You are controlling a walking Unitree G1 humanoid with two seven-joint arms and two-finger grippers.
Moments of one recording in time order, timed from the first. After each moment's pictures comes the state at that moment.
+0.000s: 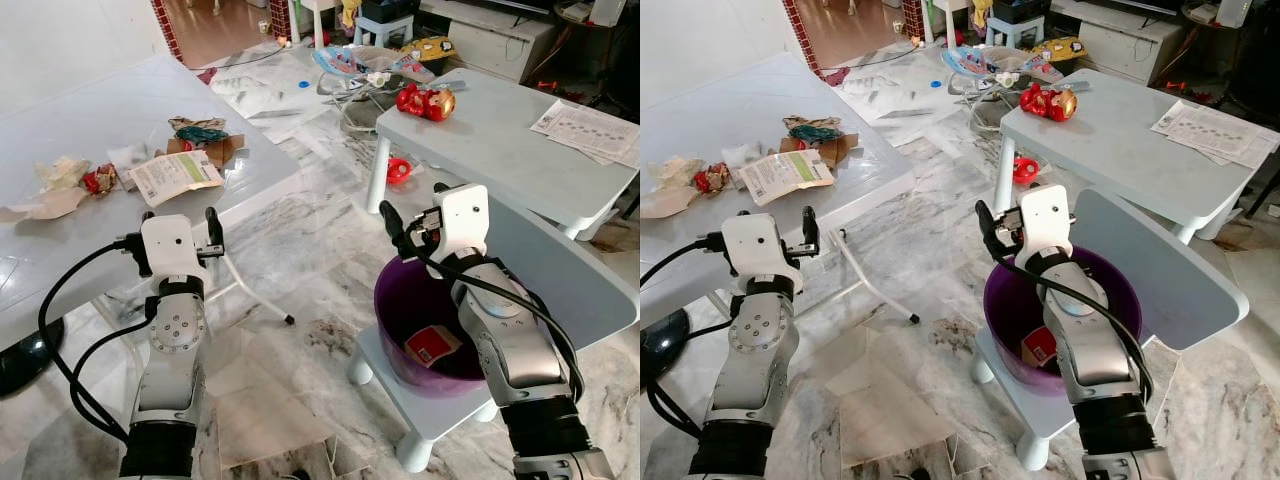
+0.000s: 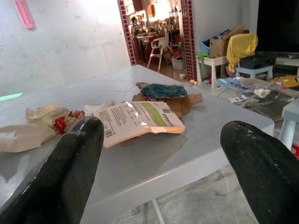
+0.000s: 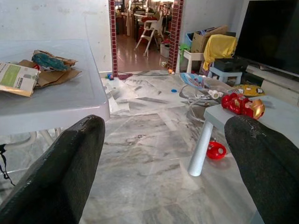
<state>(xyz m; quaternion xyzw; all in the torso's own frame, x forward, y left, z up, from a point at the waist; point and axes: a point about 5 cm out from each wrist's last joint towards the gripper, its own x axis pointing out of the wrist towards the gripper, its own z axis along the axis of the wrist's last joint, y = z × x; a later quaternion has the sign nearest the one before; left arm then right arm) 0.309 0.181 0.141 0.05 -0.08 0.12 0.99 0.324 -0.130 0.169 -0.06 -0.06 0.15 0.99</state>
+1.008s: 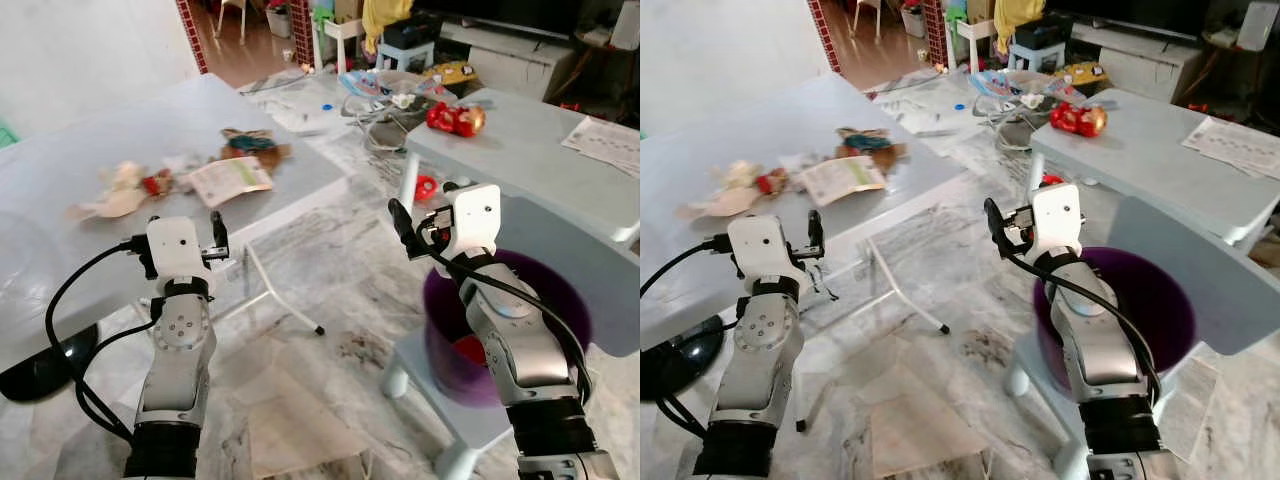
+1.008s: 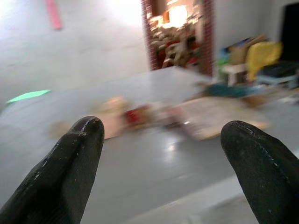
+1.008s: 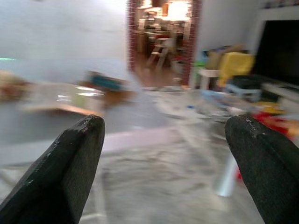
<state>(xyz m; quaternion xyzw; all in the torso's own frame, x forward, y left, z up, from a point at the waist) 0.307 0.185 0.137 0.04 -0.06 0.13 0.99 0.324 -0.122 0.169 -0.03 -0.07 0.16 0.98</state>
